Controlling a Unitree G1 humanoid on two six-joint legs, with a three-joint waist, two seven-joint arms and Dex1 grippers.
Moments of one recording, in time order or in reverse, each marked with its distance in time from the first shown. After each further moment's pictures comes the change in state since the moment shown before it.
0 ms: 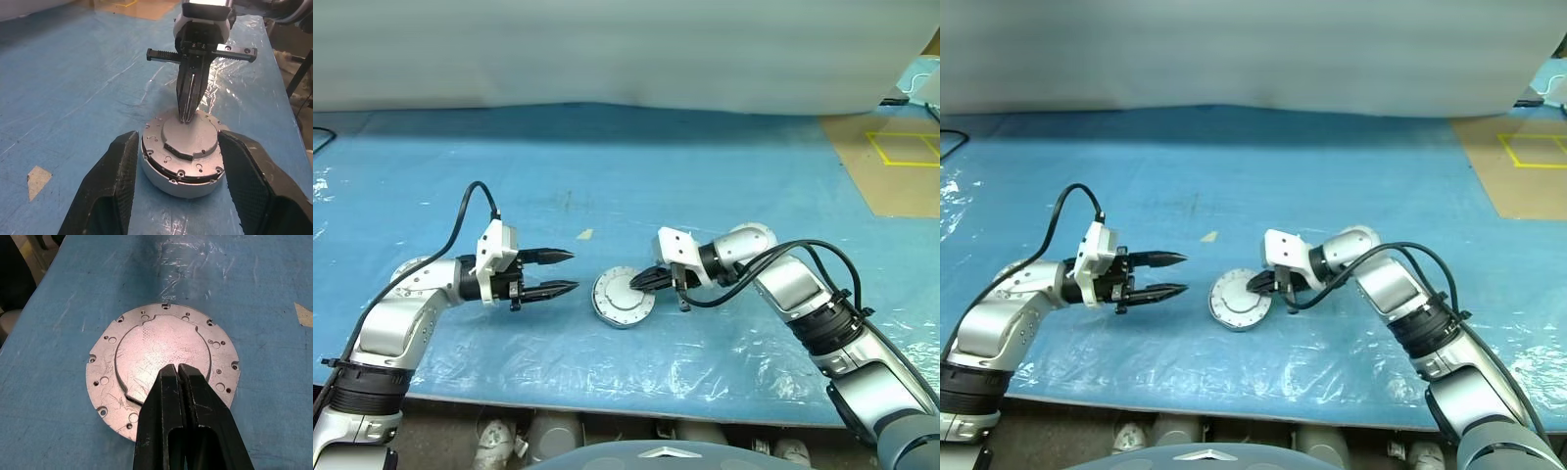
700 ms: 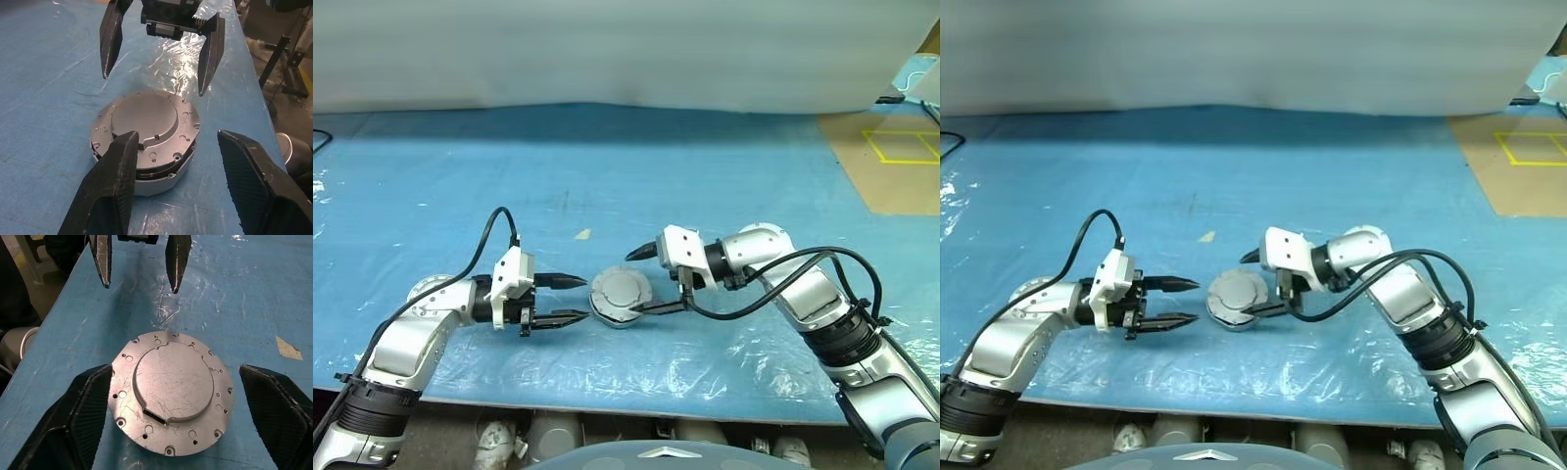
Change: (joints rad) left arm 0.103 -0.004 -0.076 -0.051 0.062 -0.083 -0.021; right arm 0.028 -0.009 -0.025 -0.133 0.023 -0.012 -0.039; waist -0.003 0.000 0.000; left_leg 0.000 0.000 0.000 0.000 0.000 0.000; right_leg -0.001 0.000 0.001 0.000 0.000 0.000
